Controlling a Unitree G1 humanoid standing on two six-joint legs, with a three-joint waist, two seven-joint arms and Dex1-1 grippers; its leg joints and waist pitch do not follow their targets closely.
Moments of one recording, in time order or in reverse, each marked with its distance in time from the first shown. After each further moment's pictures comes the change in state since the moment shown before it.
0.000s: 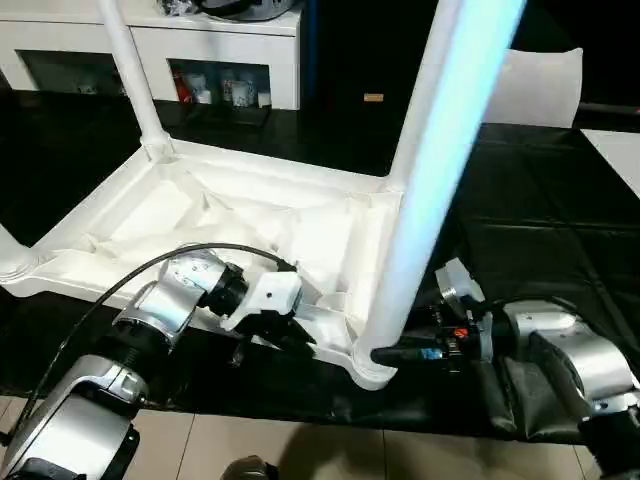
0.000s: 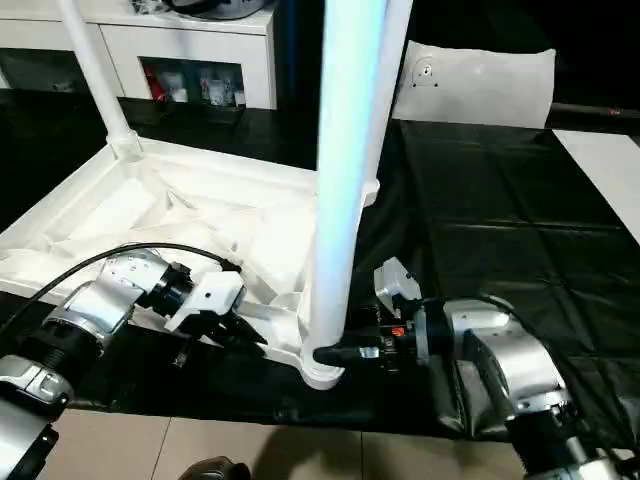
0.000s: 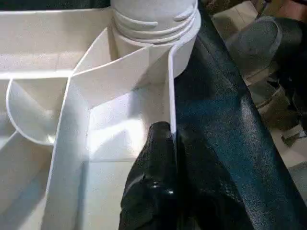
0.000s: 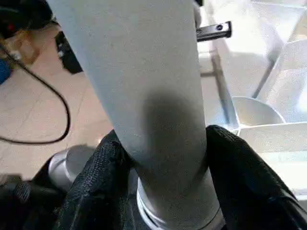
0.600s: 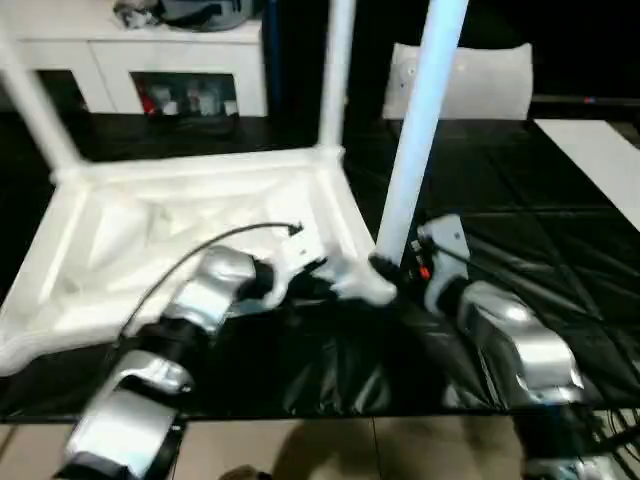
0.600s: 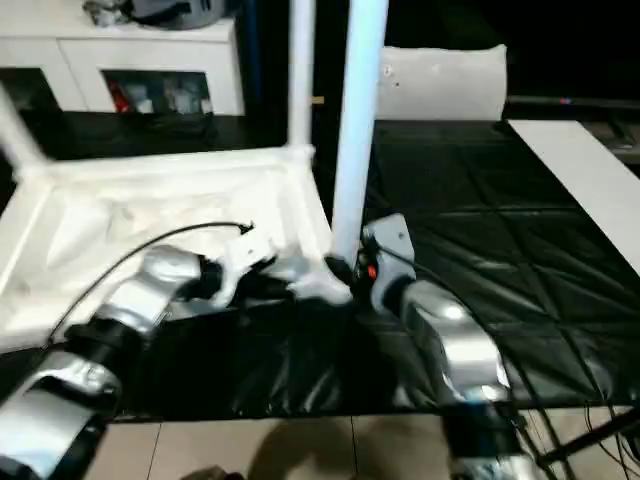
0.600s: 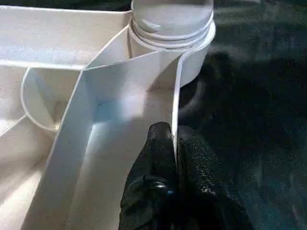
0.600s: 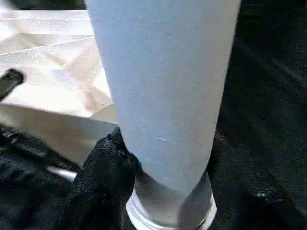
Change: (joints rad) left arm -0.033 -0.232 0.132 0.028 0.080 0.403 0.581; right arm -0.078 0.342 -0.146 0.005 -0.252 0.165 -0.863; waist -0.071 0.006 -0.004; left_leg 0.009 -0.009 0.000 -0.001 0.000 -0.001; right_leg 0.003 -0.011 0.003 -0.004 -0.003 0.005
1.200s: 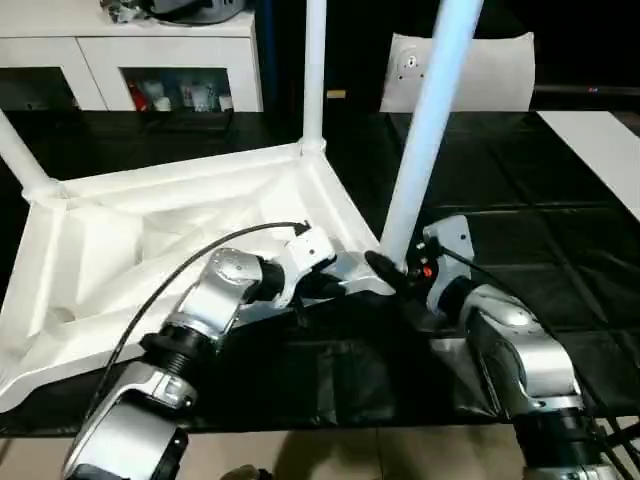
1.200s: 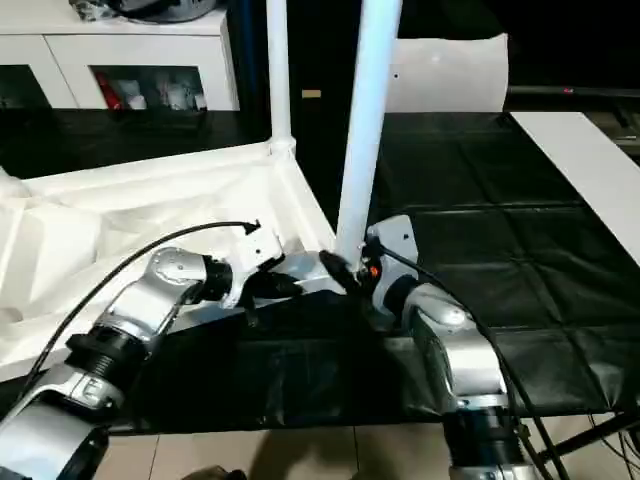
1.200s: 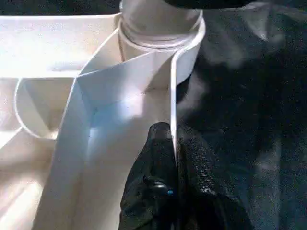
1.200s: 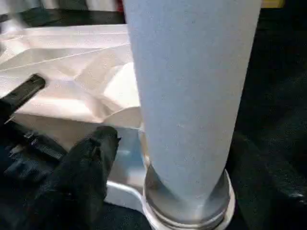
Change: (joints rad) left arm 0.054 0.064 -0.024 -0.124 -0.002 -0.029 -0.082; right arm 0.070 -0.082 0.006 -0.020 0.061 -0.146 0.202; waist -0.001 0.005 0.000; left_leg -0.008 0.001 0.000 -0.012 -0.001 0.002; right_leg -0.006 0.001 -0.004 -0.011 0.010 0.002
